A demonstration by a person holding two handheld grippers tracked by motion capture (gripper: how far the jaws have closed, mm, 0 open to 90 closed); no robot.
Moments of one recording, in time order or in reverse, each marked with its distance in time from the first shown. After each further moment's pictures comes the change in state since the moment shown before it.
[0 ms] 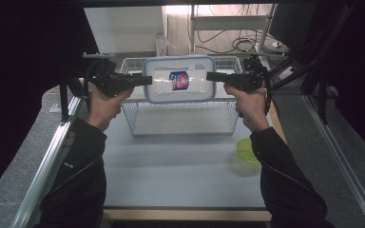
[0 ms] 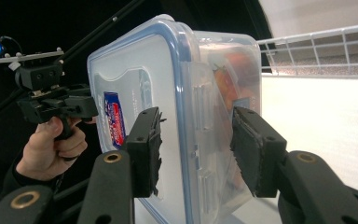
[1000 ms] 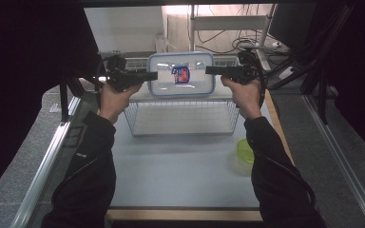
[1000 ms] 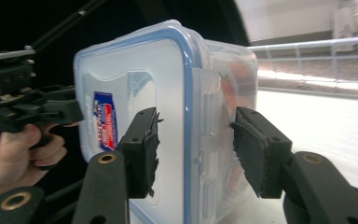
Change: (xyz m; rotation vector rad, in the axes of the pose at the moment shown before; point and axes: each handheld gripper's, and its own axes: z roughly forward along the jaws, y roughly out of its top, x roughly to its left) left arm 0.018 0.000 0.031 0.016 0.111 0.001; right arm -0.025 0.016 0.024 0.029 -0.105 -0.014
